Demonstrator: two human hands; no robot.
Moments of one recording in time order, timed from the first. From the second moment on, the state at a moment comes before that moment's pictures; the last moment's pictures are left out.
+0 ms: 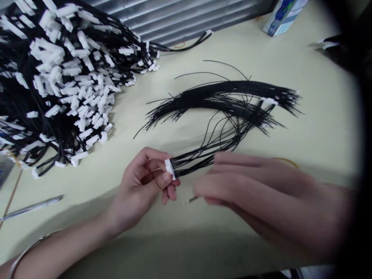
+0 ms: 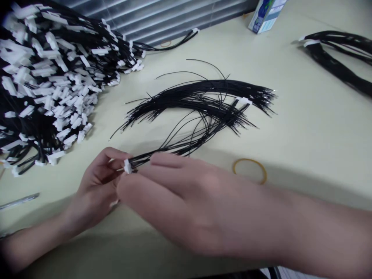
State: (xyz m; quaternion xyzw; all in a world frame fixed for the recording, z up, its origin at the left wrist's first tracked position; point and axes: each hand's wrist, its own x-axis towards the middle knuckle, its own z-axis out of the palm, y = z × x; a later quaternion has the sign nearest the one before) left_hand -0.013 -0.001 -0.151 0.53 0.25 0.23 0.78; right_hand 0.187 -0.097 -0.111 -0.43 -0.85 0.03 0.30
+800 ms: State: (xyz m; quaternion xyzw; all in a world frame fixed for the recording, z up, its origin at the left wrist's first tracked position) left_hand -0.018 0.000 -0.152 0.52 0.18 0.19 0.81; right_hand 0.192 -0.098 -0.128 -0.49 -0.81 0.08 0.30
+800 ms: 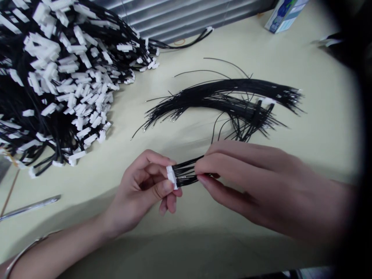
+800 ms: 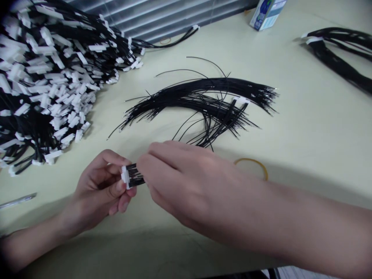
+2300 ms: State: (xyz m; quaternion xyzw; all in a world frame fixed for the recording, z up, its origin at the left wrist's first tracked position) left_hand -0.019 -0.004 -0.156 0.55 0.15 0.20 0.80; right_hand 0.185 -0.104 -0.128 -0.51 -0.81 0.05 0.30
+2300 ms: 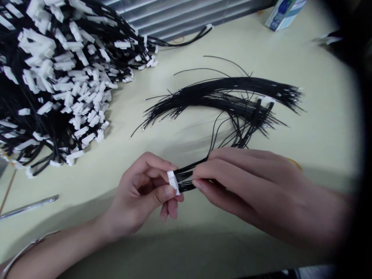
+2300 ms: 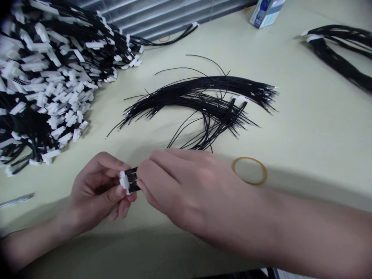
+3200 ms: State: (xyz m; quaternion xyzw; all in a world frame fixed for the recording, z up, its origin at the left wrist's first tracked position) left_hand -0.011 -0.008 -0.145 0.50 0.23 0.12 0.83; right_hand 0.226 -0.036 -0.138 -0.56 -0.78 -0.03 0.28
